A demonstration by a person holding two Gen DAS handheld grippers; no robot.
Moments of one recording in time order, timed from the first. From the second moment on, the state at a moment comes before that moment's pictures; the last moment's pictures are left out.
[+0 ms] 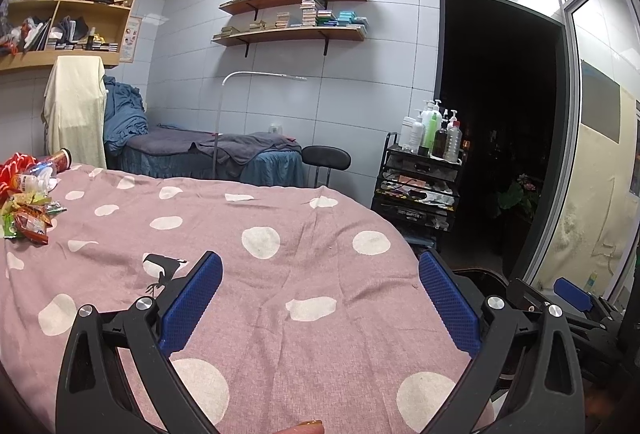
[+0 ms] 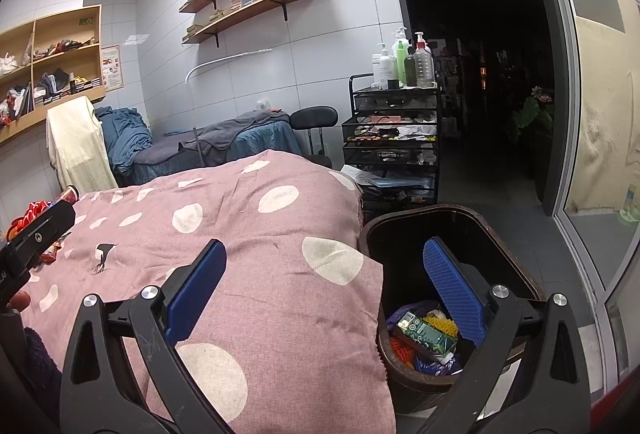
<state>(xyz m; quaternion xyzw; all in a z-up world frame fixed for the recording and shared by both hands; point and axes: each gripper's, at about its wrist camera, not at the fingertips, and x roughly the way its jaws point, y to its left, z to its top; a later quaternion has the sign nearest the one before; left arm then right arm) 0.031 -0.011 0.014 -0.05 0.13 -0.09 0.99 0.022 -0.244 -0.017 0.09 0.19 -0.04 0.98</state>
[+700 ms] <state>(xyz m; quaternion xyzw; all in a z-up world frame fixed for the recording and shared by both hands) 0.030 -0.007 0.012 -0.06 0.14 -0.10 0.98 0.022 -0.242 -0.019 0.09 0.19 -0.04 0.98</state>
